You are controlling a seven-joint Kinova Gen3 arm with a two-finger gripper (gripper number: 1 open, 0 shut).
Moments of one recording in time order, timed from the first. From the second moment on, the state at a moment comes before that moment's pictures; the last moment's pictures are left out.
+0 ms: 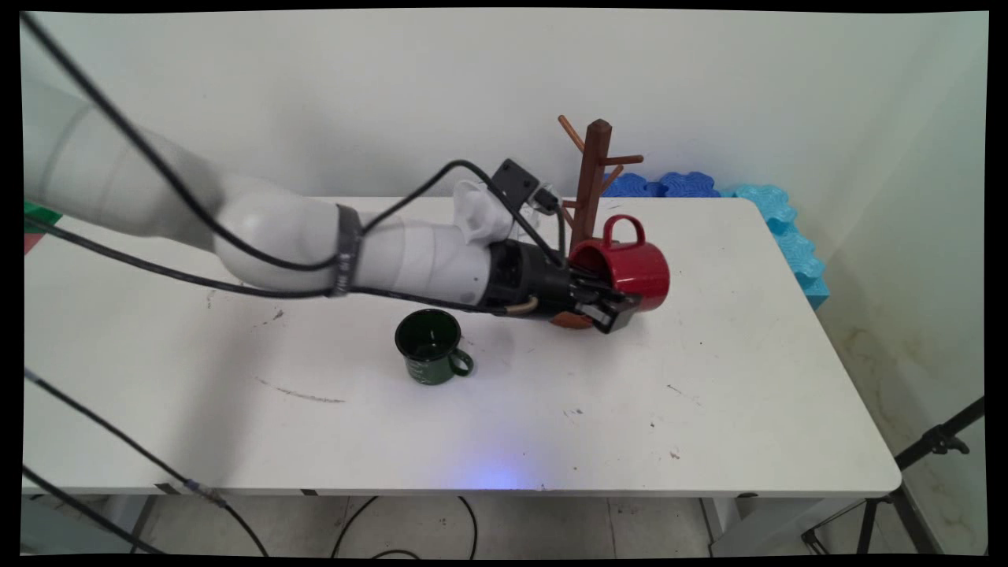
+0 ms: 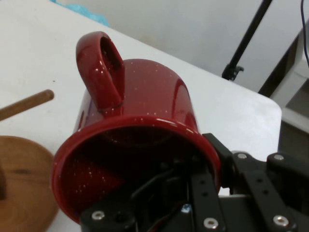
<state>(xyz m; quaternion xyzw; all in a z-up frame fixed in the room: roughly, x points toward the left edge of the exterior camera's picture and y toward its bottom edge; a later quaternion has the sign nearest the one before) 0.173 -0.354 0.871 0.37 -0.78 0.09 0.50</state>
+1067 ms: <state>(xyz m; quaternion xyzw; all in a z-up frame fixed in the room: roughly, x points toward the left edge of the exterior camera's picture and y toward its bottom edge) 0.235 -0.380 0.972 0.27 -0.90 0.10 0.34</state>
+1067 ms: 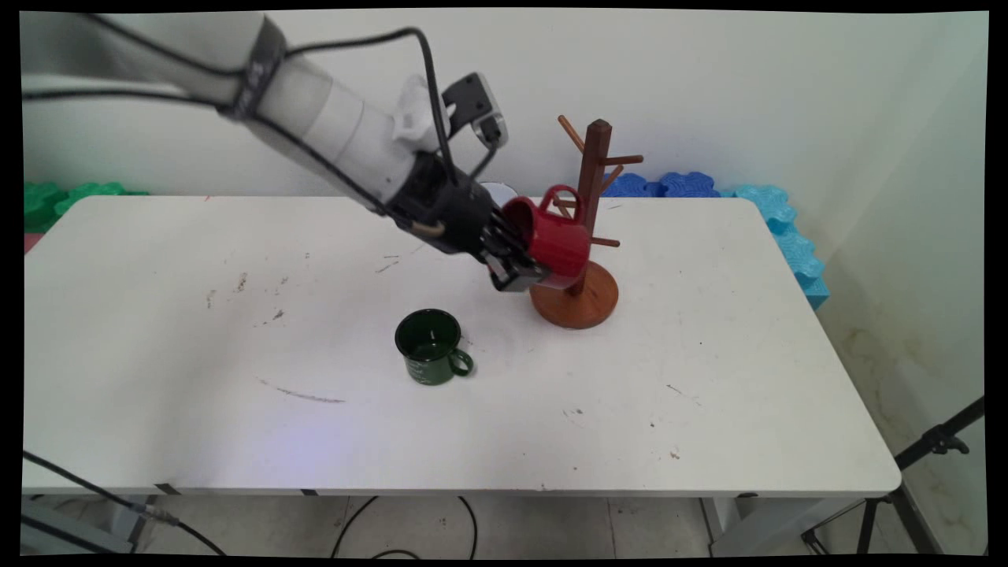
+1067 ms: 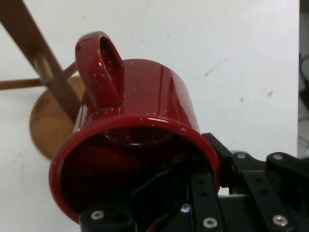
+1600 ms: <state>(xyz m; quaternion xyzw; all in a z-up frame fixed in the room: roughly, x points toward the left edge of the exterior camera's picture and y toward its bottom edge) 0.275 -0.413 1.009 0.25 -0.94 0.11 0.21</state>
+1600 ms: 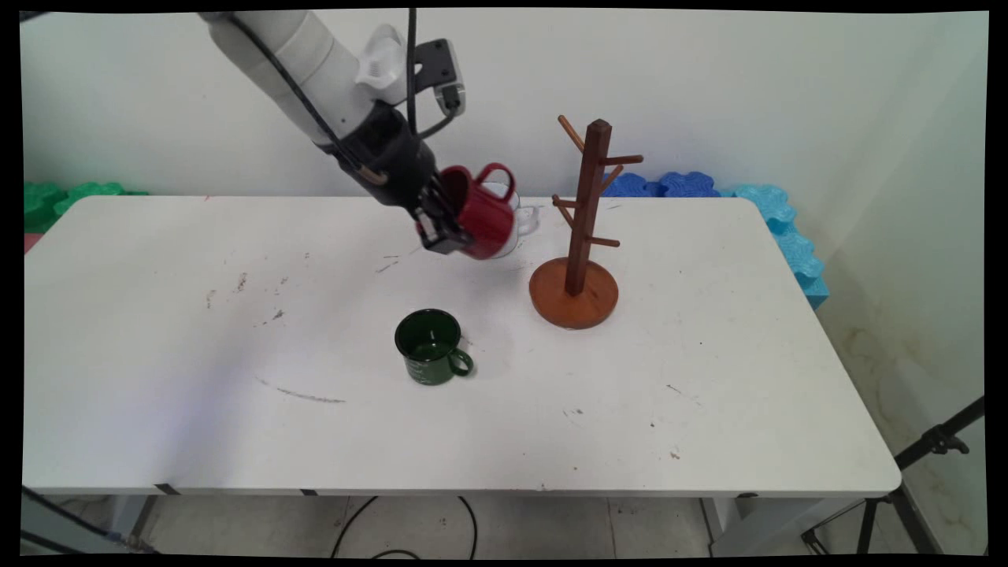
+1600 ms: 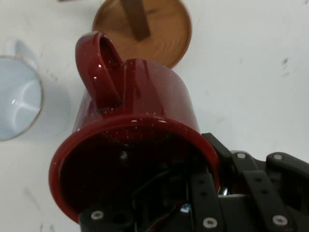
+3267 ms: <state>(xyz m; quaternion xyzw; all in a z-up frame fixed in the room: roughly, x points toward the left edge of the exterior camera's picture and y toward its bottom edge) 0.288 -0.489 0.937 0.19 -0.98 0.07 0.03</state>
